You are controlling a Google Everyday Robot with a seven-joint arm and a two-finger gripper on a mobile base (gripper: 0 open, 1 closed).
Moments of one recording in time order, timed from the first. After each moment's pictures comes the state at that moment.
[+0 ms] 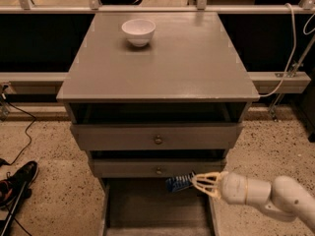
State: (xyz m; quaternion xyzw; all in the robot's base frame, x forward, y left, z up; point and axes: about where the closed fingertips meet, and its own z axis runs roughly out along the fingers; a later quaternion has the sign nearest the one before) arm 0.465 -0.144 0.568 -0.57 0.52 0.25 0.59
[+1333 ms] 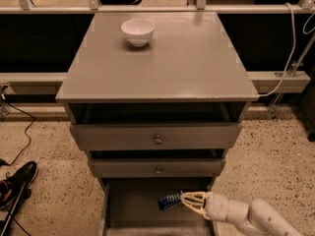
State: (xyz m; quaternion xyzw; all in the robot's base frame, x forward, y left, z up) arm 0.453 -0.113 0.437 -0.50 0.54 0.31 0.60
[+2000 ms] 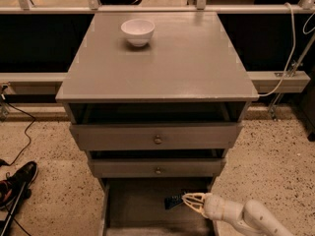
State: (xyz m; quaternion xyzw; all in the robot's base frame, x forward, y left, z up) arm 0.487 -0.132 0.351 -0.53 0.56 0.25 0.58
